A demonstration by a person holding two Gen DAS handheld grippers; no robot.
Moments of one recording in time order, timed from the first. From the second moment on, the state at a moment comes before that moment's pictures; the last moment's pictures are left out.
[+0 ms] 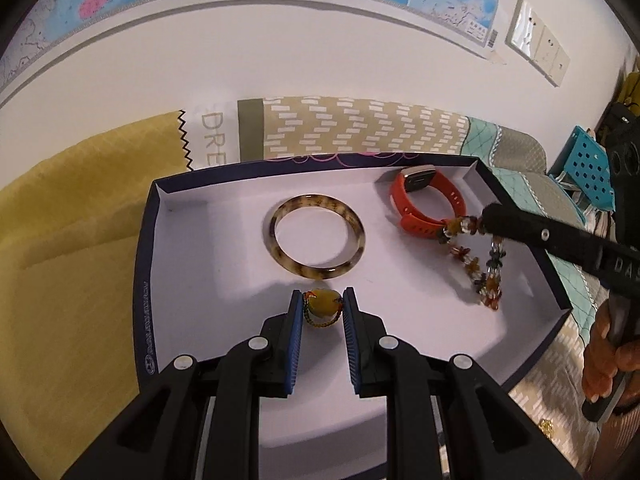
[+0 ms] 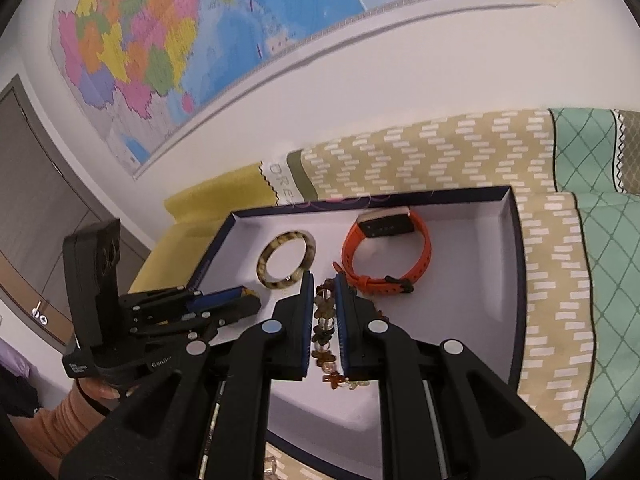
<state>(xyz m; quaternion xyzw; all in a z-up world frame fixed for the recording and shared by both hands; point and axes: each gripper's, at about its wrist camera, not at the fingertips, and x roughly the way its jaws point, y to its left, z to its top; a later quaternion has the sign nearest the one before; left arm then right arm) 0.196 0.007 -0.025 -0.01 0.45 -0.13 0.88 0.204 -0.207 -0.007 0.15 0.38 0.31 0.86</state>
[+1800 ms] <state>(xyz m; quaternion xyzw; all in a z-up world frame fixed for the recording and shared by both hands) 0.019 0.005 0.000 0.01 0.35 -0.16 0.92 0.029 -0.247 0.021 0.15 0.32 0.37 0.86</state>
